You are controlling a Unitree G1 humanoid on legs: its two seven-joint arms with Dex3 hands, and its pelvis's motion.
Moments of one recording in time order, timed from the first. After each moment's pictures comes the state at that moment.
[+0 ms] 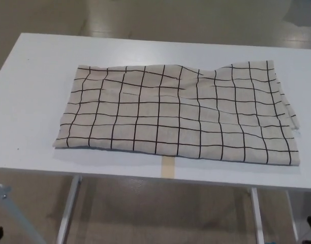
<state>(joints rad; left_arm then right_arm) 0.10 0.34 0.31 0.76 -0.08 -0.30 -0.17 0.22 -0.14 -0.26 0.38 -0.01 -0.24 -0.04</state>
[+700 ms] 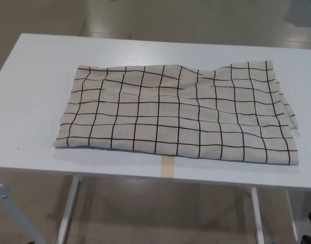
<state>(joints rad) 0.24 0.25 0.33 0.45 -0.05 -0.59 -0.15 0.32 -0.08 -0.24 0.27 0.03 -0.30 -0.01</state>
